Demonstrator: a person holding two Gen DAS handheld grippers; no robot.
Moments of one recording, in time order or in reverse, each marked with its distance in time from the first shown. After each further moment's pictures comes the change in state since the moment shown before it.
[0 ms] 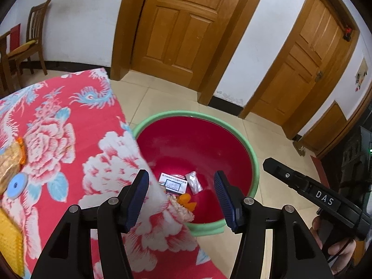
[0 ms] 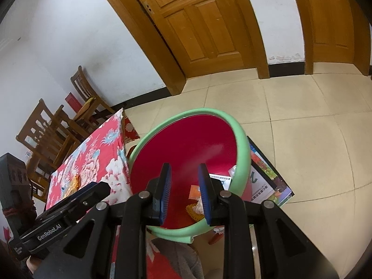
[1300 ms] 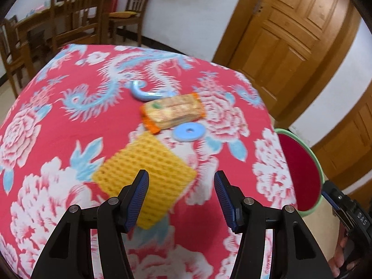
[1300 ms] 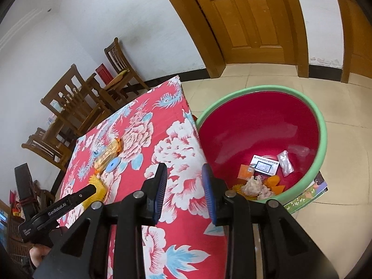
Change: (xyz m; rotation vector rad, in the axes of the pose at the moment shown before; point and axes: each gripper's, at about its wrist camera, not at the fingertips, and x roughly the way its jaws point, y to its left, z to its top) left arm -0.105 0.156 -0.070 -0.400 -0.055 0.383; right arm 0.012 0.100 -0.045 -0.153 0.102 0.158
